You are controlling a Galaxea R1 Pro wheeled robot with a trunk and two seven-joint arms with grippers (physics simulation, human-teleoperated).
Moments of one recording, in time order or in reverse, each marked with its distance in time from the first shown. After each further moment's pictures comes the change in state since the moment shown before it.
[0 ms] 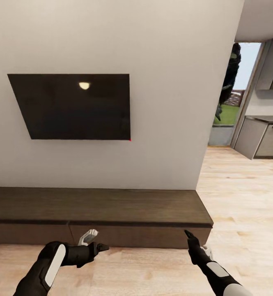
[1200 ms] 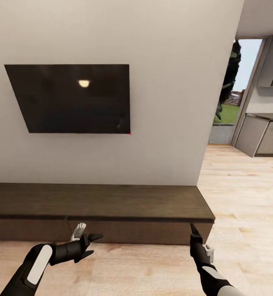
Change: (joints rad) left arm 0.000 0.082 0.037 0.041 0.326 0.019 -0.054; right arm -0.002 0.038 -0.034 0.057 -0.193 -0.190 0.273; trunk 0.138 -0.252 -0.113
